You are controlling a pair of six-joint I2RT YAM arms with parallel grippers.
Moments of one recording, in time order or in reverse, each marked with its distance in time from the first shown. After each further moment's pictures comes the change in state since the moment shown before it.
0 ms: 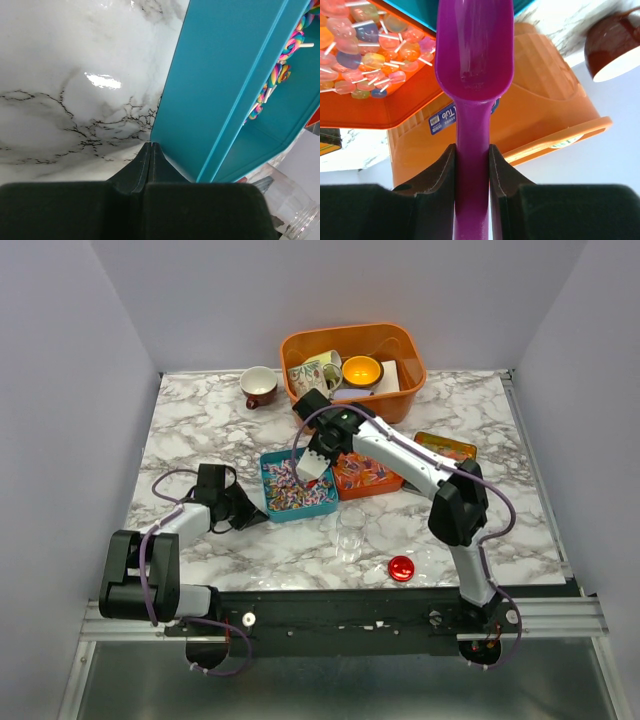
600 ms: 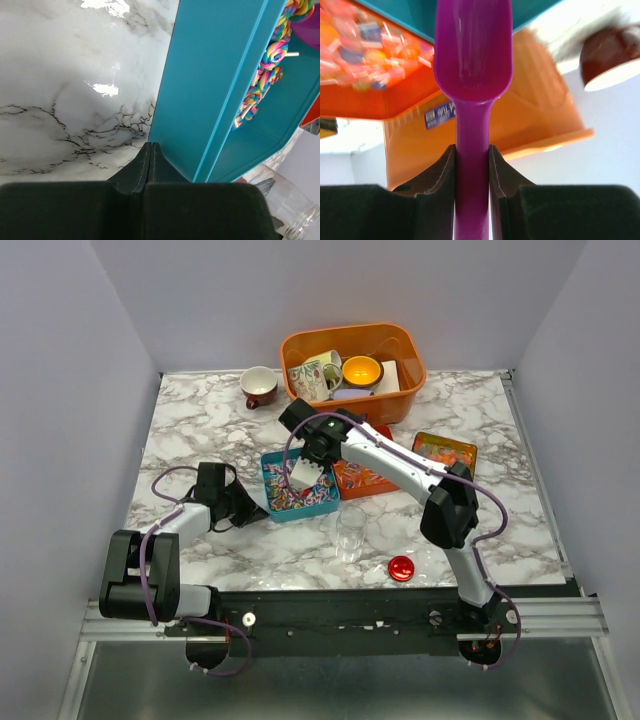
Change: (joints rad) left arm -0.001 0.005 0.001 0.039 0.000 0.011; right arm 0.072 0.028 0.065 -0.071 0.061 -0.009
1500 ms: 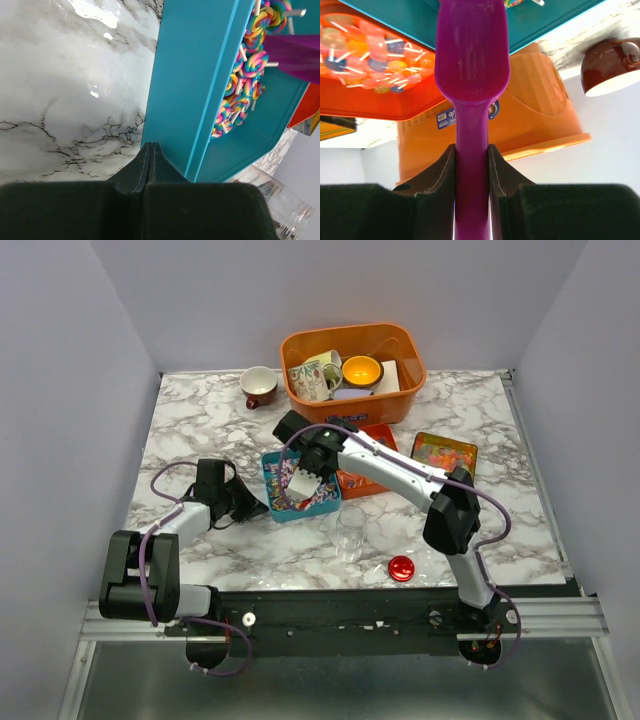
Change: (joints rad) left arm 0.000 -0.003 0.011 0.038 0.000 0.001; right arm 0.056 -0.045 -0.098 0.012 0.066 0.048
